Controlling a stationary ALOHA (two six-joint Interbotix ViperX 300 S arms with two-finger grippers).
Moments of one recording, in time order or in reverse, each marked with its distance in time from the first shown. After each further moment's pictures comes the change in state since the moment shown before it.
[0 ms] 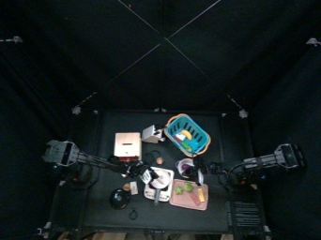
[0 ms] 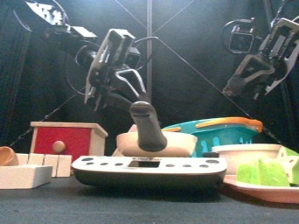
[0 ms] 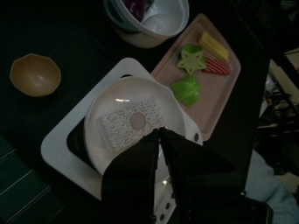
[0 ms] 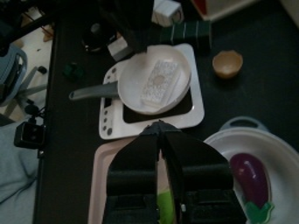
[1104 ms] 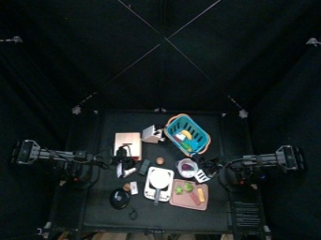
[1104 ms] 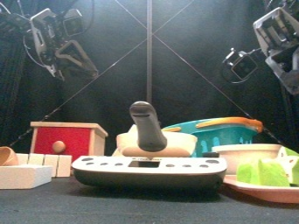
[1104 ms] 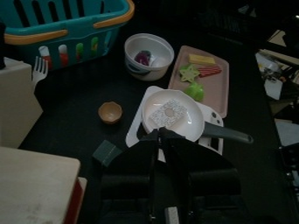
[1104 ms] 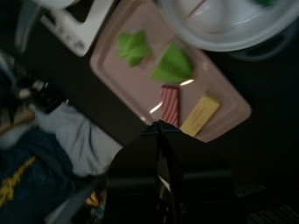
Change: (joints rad) left arm 0.094 -0.571 0.345 0.508 -0.005 -0.005; right arm -0.064 0.002 -0.255 -0.058 0.948 0.847
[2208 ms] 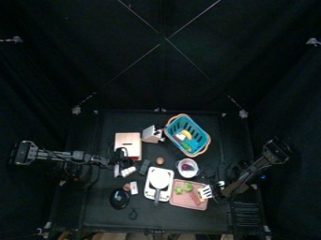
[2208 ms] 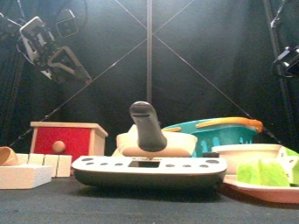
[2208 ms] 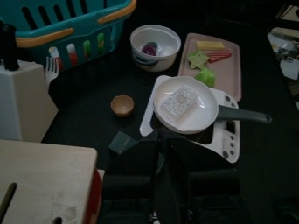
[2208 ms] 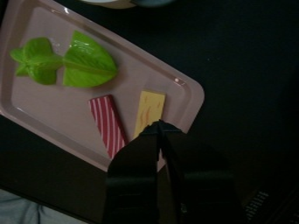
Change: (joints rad) left arm 0.005 -0.023 0.041 0.135 -0.005 -0.002; right arm 0.657 0.170 0.069 -0.683 0.043 1.206
